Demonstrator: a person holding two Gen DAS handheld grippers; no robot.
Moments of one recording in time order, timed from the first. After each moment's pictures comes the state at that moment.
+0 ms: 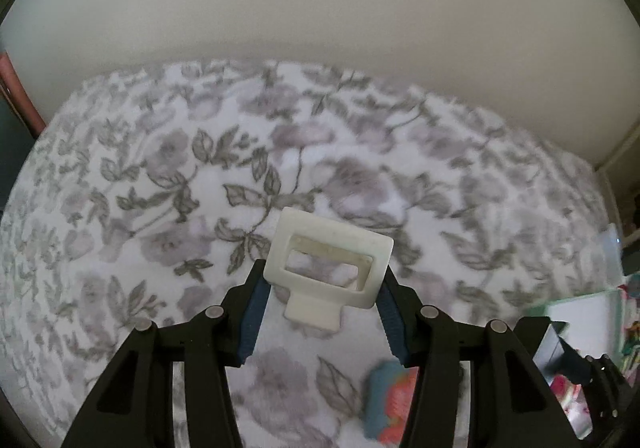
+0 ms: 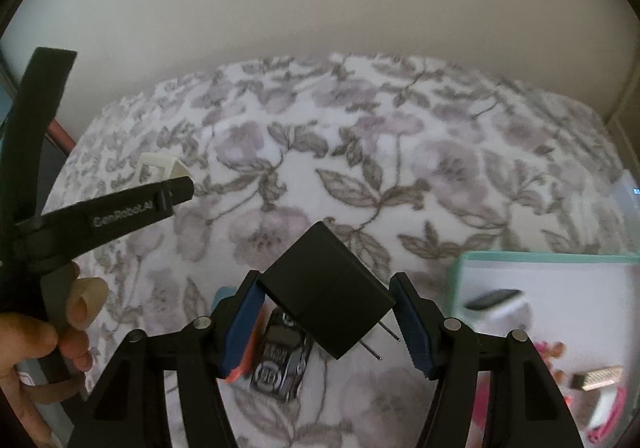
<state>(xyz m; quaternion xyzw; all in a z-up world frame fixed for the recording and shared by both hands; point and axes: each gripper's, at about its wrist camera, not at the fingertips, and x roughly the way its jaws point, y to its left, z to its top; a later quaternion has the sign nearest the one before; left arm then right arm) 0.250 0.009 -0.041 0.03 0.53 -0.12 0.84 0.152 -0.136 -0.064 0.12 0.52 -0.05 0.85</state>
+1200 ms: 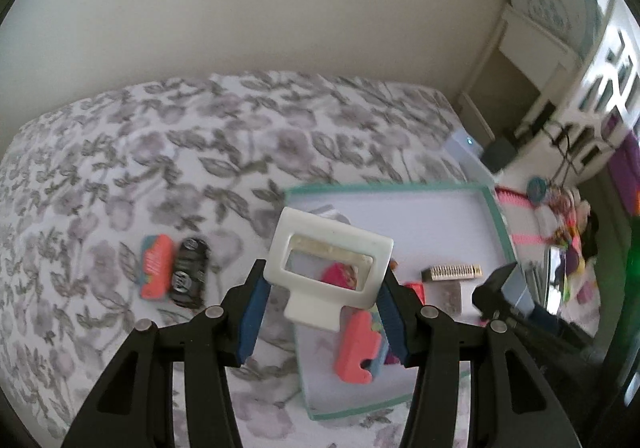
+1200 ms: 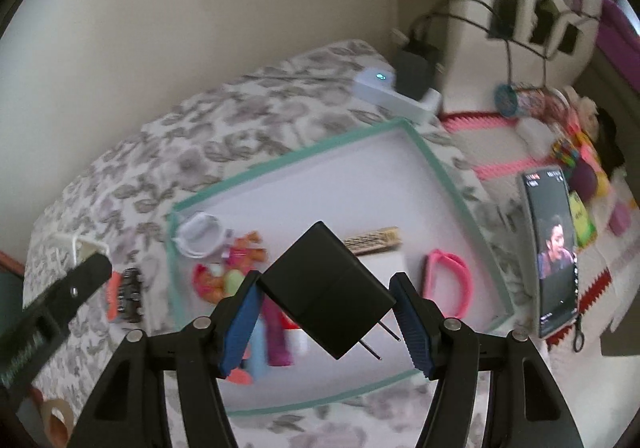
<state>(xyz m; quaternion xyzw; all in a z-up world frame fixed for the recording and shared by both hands) 0.057 -0.137 0.010 0.06 0.51 -0.27 0.81 -0.044 -0.299 -0.021 0.25 0.49 -0.26 0.79</state>
